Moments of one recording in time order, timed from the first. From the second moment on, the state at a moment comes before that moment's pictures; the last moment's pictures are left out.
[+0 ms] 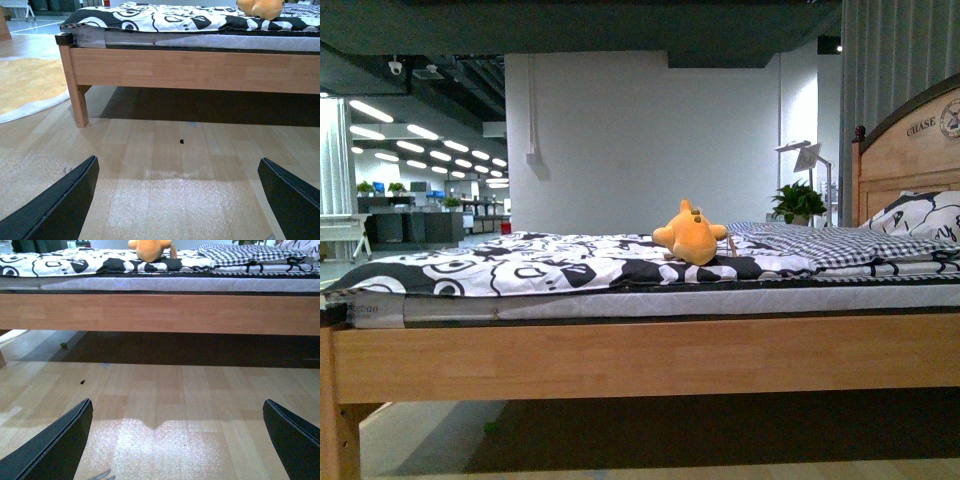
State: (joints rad) left arm 0.00 0.00 0.01 0.00 0.00 -0.01; right arm 0.00 0.00 0.01 0.00 0.00 0.00
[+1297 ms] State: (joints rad) left arm 0.00 0.00 0.01 0.00 0.00 -0.01; right arm 0.00 0.00 0.01 0.00 0.00 0.00
